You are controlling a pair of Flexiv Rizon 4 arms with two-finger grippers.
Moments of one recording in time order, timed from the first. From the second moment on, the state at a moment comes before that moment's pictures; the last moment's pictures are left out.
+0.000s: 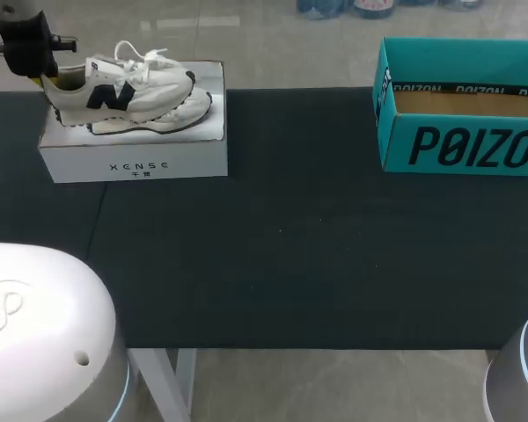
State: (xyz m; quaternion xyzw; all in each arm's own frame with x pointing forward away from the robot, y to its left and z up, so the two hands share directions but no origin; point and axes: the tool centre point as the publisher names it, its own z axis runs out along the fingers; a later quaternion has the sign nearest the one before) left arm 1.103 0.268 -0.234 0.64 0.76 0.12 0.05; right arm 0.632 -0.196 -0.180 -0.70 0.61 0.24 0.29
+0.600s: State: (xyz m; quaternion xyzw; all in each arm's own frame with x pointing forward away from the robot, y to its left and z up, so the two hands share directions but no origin) left arm 1.064 0.244 -0.121 0.64 0.74 0.16 0.10; right arm 0.632 -0.196 -0.179 -0.70 0.61 0.24 0.29
